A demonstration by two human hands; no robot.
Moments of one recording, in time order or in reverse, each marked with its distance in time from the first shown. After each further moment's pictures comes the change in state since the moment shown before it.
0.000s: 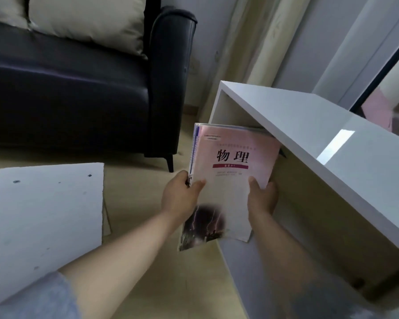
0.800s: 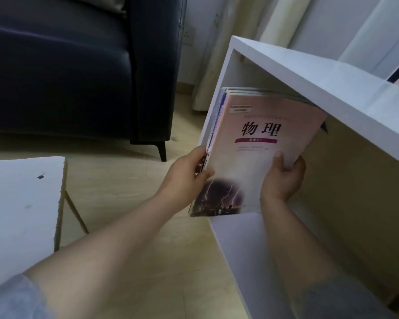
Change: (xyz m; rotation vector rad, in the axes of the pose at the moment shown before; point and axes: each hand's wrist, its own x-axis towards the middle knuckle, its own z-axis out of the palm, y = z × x) left_hand 0.079 -0.034 0.025 0.121 -0.238 0.279; right_hand 0.074 0.029 0.043 0.167 0.292 -0.288
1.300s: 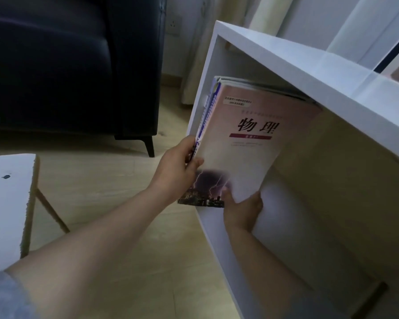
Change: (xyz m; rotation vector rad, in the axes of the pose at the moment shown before) left_hand 0.016 -0.006 0.014 -0.045 0.056 0.064; right_hand -0.062 0.069 -0.026 -0.448 -0.284 0.248
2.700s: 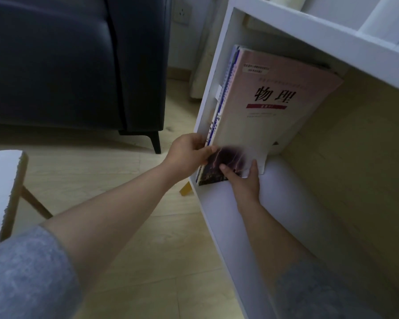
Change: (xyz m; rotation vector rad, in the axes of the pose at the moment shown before) left_hand 0.052 -0.028 0.016 -0.193 -0.094 -0.242; right_hand 0.058 -0.017 0.041 0.347 -0.353 0.041
